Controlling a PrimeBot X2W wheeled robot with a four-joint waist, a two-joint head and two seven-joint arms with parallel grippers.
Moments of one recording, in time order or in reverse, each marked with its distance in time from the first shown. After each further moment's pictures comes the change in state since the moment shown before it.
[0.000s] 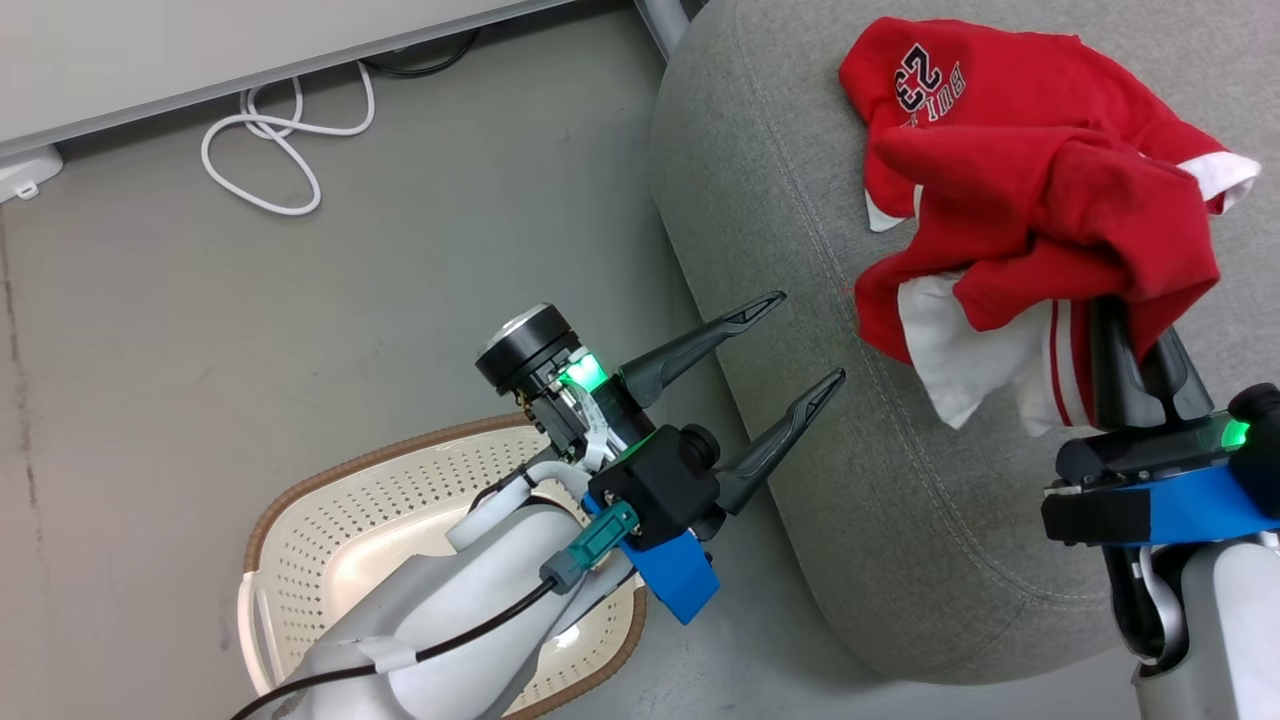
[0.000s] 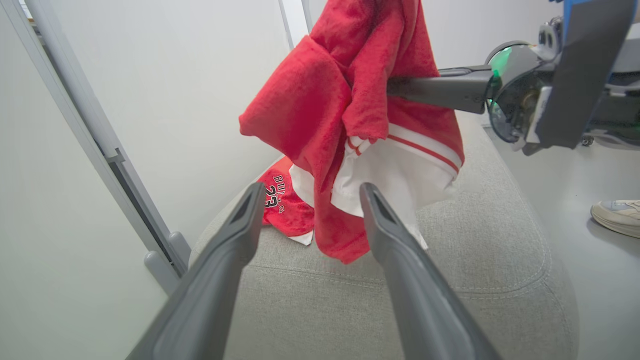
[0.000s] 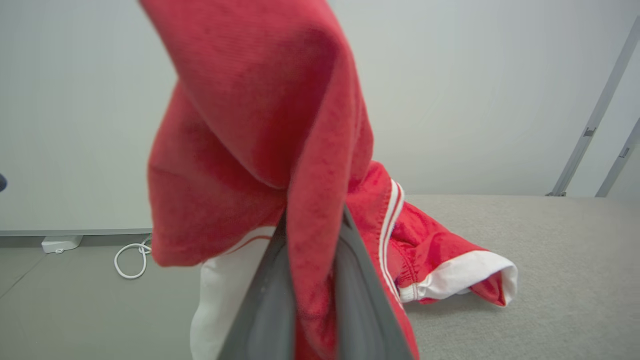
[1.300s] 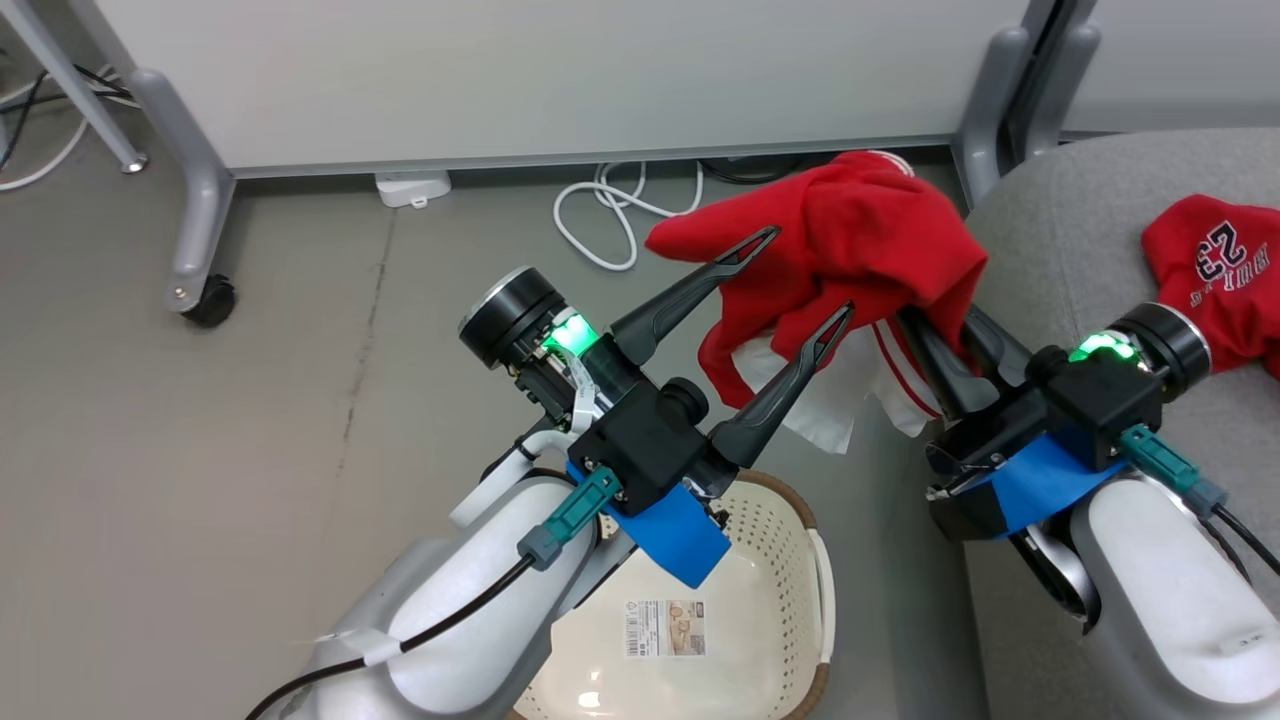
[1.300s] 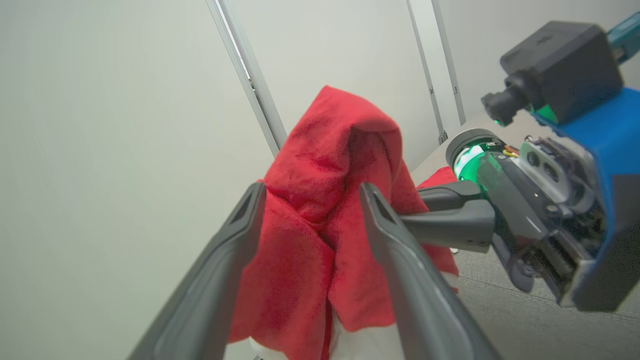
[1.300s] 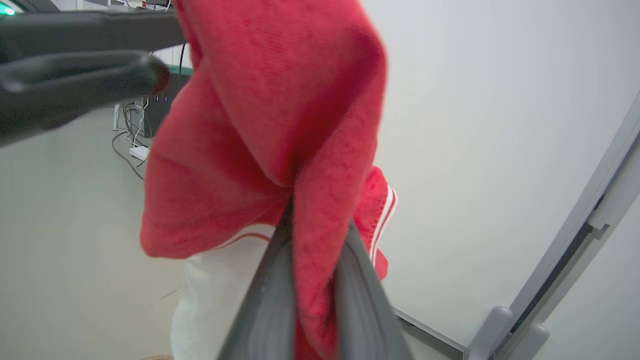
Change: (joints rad) left arm 0.013 -0.059 0.115 -0.044 0.004 0.006 0.000; right arm -0.201 -0.195 0.438 0.139 0.068 0.000 0.000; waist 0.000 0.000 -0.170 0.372
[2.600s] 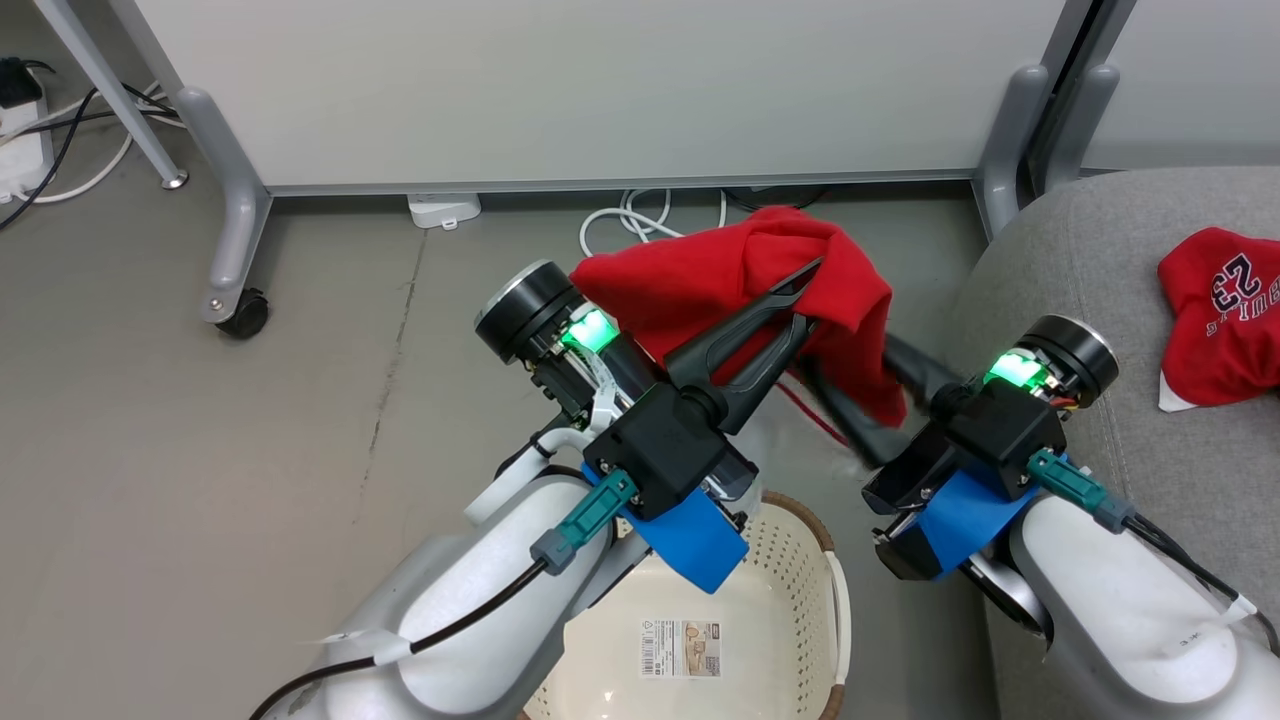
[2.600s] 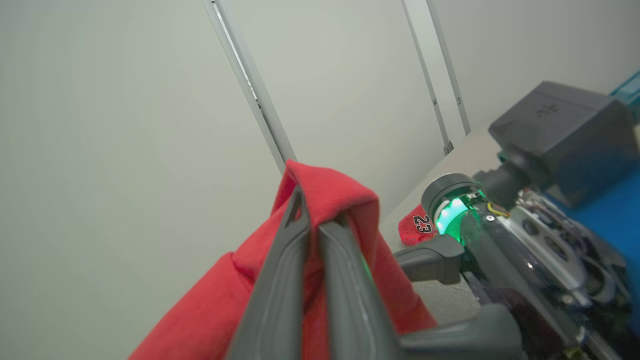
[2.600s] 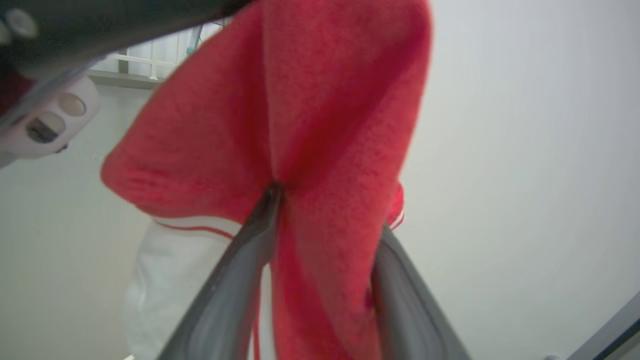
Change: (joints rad) left arm -0.014 -0.006 -0.021 -0.018 -0.011 0.006 0.001; right arm -0.057 -0.039 0.195 0.026 0.035 0.000 0.000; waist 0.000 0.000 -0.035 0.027
